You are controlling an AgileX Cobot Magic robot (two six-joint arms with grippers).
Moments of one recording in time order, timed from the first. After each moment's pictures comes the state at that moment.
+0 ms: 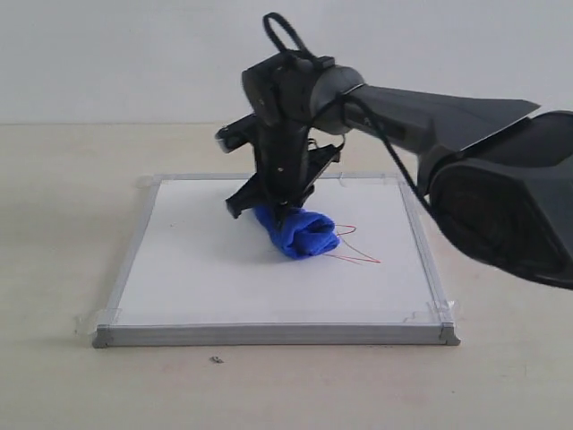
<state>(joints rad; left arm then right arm) -0.05 0.00 0.00 -0.09 0.30 0.03 0.48 2.53 -2.22 -0.14 1.16 0.05</state>
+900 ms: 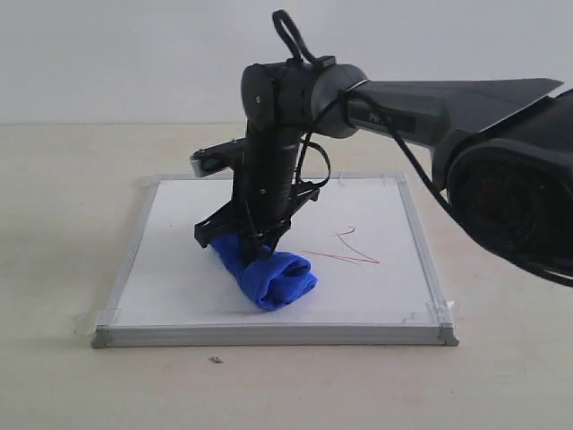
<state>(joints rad) -0.05 0.00 0.00 -0.09 0.30 0.03 0.55 2.43 -2.04 0.18 1.18 -0.10</state>
